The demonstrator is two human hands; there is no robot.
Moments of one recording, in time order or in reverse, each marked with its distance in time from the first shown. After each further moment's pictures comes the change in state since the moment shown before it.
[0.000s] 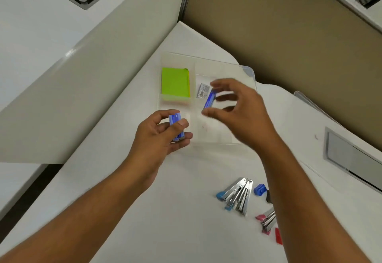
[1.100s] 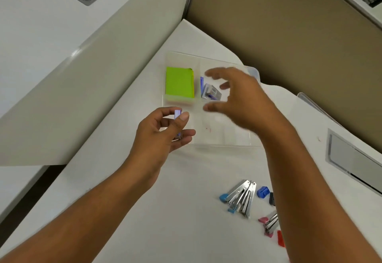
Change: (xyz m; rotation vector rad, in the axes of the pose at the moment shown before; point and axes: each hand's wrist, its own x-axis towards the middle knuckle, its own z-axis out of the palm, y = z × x) left_hand 0.003 0.007 -0.003 0.001 0.042 0.041; right_hand 0.035 -0.019 -0.001 -0.344 -0.187 -0.003
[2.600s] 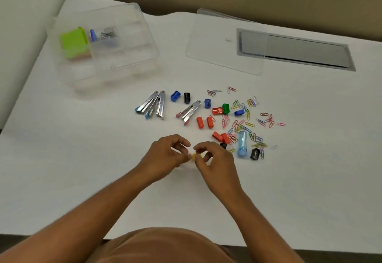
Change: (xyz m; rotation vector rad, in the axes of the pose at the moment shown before) left_hand -0.199 -0.229 0.120 1.150 -0.468 -0.018; right_hand -0.439 0.146 0.108 0.492 0.327 0.477
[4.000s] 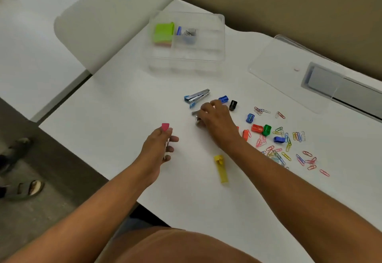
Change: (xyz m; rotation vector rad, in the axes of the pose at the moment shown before) left_hand -0.061 -0.030 0.009 -0.946 0.663 -0.310; right_hand 0.151 -0.013 0.062 -0.681 -0.113 -1.073
